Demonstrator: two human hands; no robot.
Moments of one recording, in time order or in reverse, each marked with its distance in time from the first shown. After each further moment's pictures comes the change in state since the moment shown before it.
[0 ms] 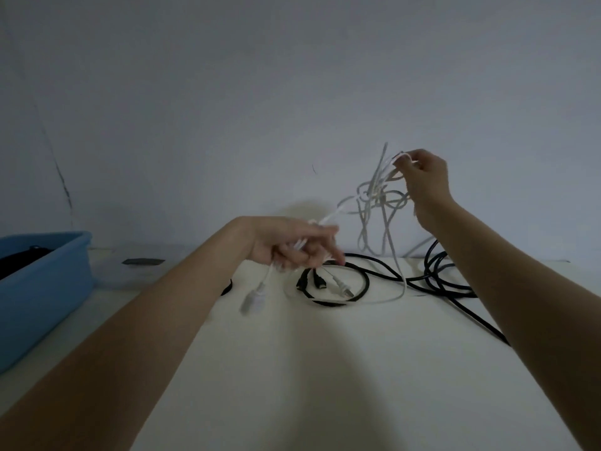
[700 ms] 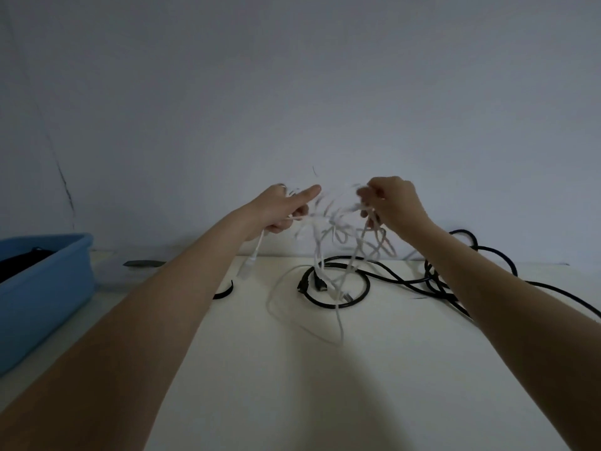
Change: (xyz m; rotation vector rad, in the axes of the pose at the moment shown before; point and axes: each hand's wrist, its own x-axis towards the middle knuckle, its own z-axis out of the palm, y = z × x) left_hand 0.009 0.000 -0.031 0.132 0.702 0.177; right_hand -0.022 0.005 0.015 -0.375 -0.332 -0.191
